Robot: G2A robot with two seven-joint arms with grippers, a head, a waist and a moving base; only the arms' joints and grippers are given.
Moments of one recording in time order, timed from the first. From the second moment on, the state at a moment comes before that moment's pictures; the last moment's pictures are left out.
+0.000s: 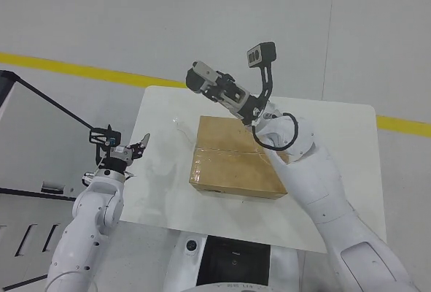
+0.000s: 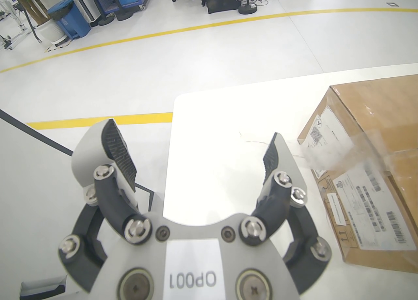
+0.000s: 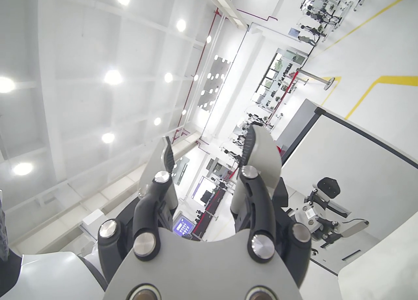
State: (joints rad) left arm 1.73 -1.15 -1.60 -1.80 1.33 0.00 0.00; right arm -0.92 -1.48 1.01 -1.44 0.34 -0.39 0.58
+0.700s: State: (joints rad) left arm 1.86 -1.14 -1.66 -1.73 1.49 -0.15 0.40; right arm -1.12 -1.45 1.11 -1.63 0.31 -0.33 0.49
